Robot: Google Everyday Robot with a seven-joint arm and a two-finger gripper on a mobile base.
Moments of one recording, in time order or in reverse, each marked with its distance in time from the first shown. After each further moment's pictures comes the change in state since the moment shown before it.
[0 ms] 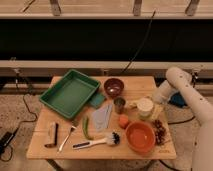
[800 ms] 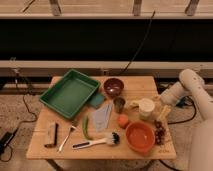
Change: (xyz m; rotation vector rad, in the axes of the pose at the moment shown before) arm 0.031 0.013 -0.020 0.023 -0.125 0.028
